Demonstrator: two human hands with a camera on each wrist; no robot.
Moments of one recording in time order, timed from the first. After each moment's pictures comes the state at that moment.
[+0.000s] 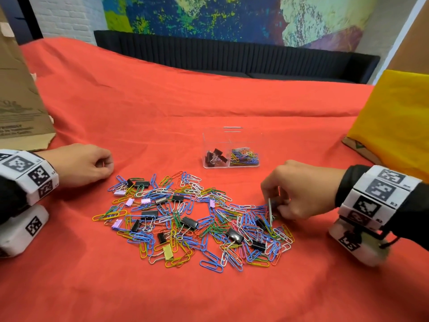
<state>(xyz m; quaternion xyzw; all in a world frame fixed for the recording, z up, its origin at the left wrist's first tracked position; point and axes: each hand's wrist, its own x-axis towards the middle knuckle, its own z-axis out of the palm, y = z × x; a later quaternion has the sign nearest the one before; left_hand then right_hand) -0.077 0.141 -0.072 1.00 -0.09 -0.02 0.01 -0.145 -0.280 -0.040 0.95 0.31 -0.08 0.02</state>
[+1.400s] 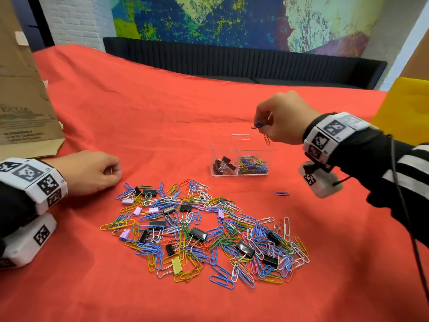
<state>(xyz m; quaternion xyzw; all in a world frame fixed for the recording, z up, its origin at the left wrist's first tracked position) -0.084 0.135 -0.067 1.00 -0.08 -0.03 0.01 -0.040 -0.254 0.015 0.96 0.21 0.18 -0.07</state>
